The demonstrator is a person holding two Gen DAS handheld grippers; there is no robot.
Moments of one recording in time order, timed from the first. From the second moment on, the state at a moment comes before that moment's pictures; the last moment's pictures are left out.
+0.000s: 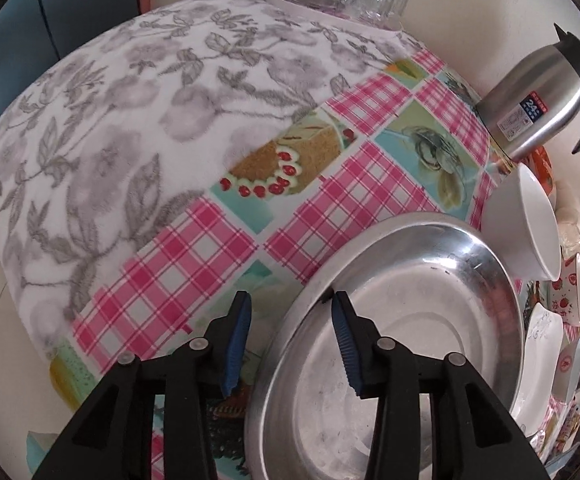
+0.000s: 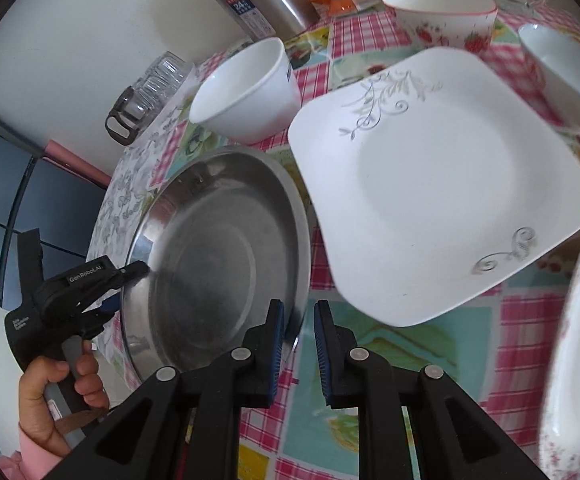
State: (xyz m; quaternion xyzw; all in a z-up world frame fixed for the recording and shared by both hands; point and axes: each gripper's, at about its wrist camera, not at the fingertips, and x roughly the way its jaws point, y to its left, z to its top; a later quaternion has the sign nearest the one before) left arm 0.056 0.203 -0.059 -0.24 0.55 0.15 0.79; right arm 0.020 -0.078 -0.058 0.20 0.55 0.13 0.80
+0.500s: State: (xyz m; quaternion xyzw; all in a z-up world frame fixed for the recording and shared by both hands) left arm 0.061 0.200 -0.051 -0.23 0.53 0.12 0.80; right arm 0.022 -0.057 -0.057 0.18 0.54 0.13 0.81
